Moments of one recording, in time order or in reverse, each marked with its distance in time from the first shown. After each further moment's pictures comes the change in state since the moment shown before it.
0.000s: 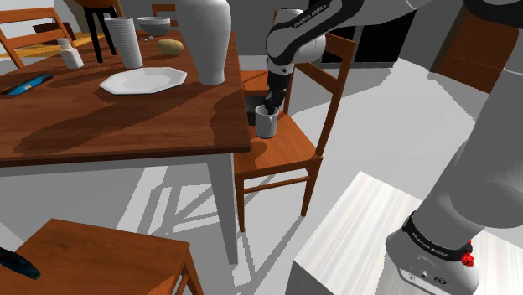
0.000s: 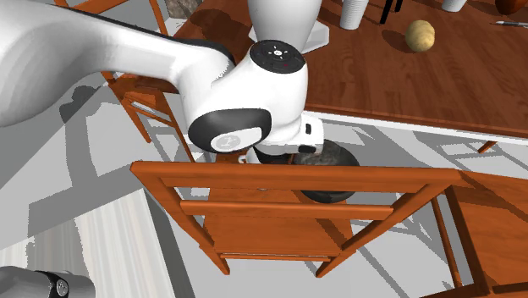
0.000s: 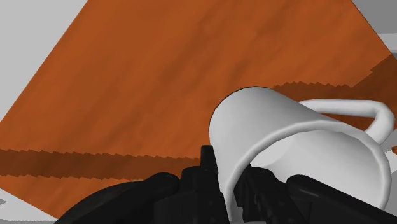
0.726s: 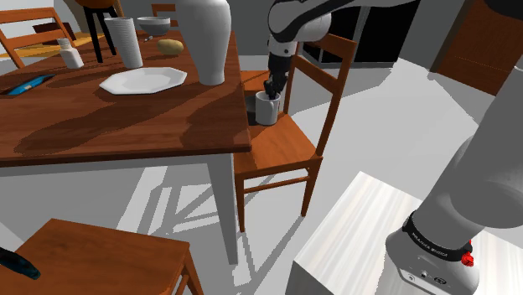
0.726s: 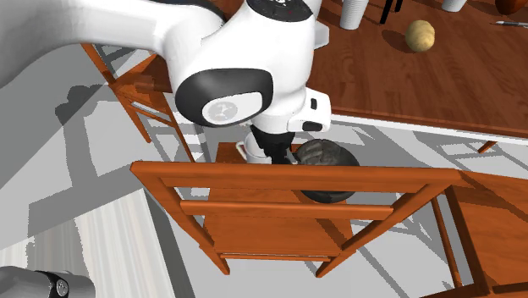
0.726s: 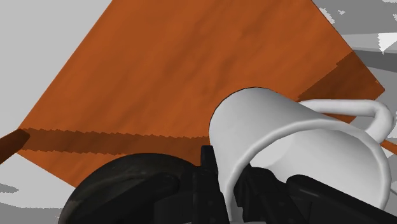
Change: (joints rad) arm 0.000 -0.058 -0.003 0.079 -0.017 -0.135 0.019
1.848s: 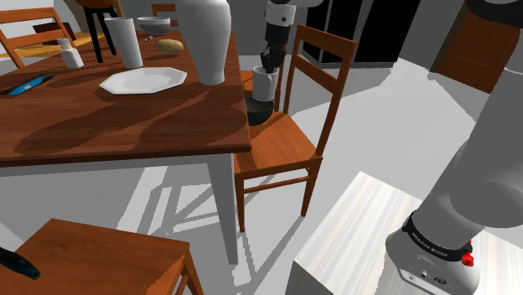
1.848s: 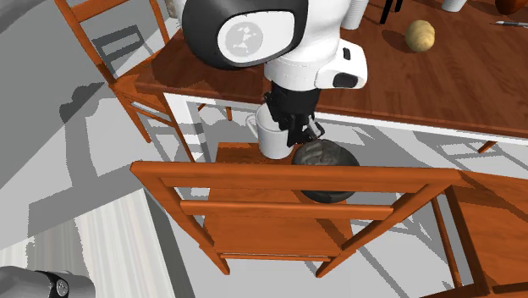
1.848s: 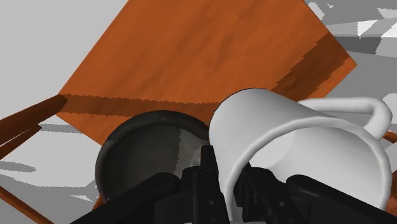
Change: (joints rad) arm -0.012 0.053 -0.010 0.274 -0.003 -0.223 0.003
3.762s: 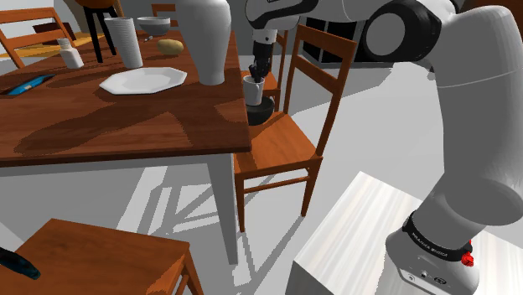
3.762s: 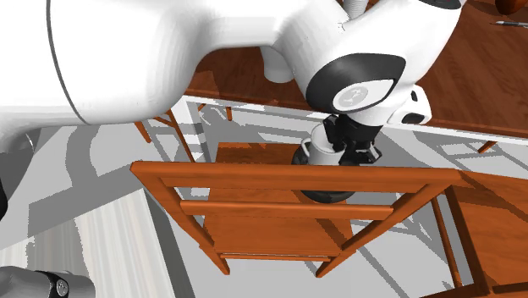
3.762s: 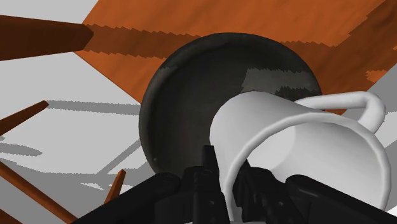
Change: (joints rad) arm -0.074 0.443 -0.015 0.465 0.055 -0.034 -0.081
